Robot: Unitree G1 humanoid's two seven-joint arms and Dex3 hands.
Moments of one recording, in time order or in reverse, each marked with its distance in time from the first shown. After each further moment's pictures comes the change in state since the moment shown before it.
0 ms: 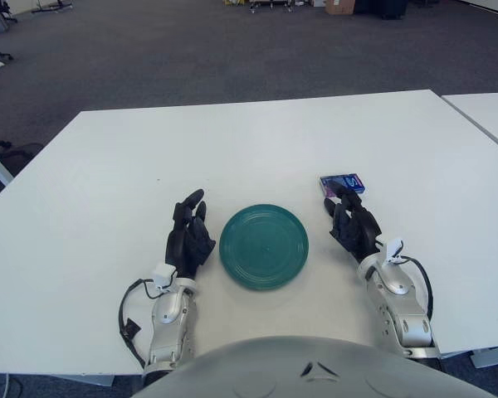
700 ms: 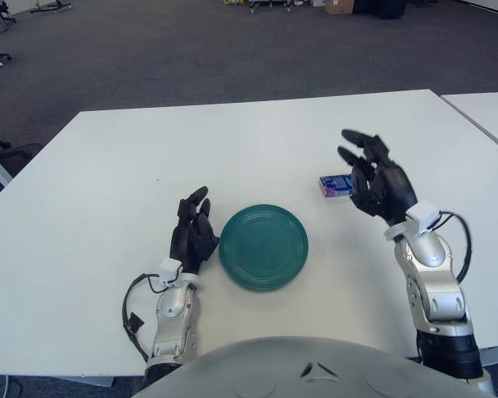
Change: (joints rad) left arm -0.036 0.001 -0.010 0.014 0.016 0.006 0.013; right arm -0.216 -0.215 -0.050 -0.096 -0.239 -0.283 -0.025
